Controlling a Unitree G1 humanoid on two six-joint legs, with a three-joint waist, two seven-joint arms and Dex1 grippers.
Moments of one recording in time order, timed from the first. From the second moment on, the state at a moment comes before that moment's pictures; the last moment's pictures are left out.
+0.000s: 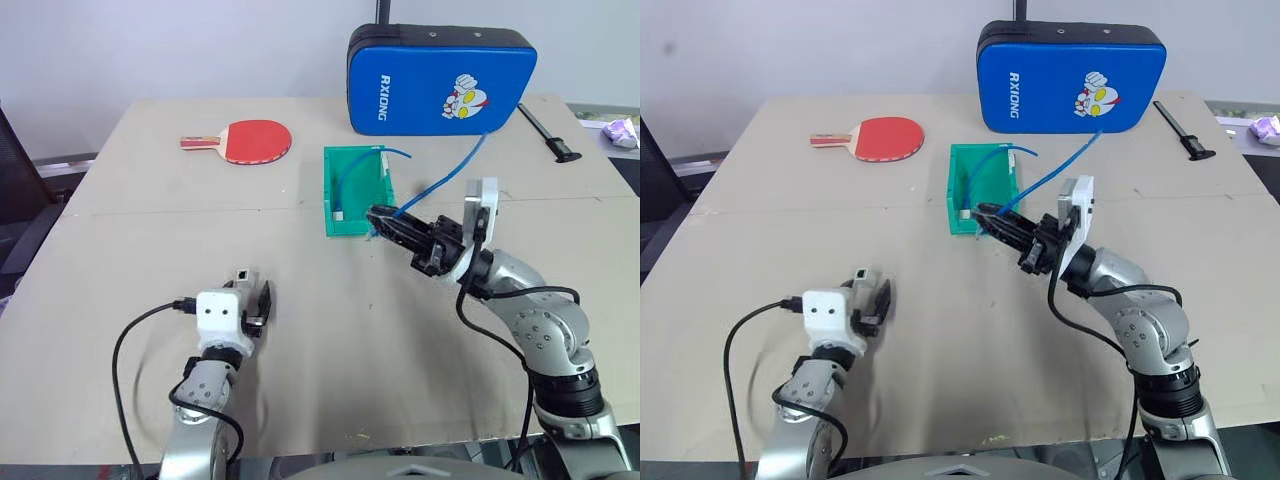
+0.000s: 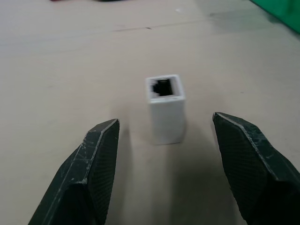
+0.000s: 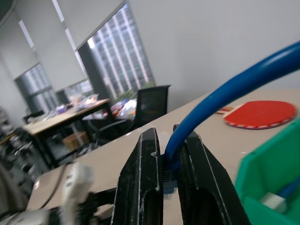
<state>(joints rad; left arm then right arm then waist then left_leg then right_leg) 0.28 0.16 0.11 -0.37 -0.05 0.15 -0.15 -0.33 -0.31 0.08 -0.41 0.82 0.53 0.65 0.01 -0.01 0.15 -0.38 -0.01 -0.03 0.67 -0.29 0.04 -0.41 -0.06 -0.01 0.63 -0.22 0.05</state>
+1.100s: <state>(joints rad) -0.21 0.20 -0.17 -0.24 0.06 0.12 -0.30 -0.42 -0.19 0.24 -0.33 0.37 0.37 0.53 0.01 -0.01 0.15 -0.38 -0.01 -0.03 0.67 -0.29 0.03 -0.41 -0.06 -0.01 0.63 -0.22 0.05</state>
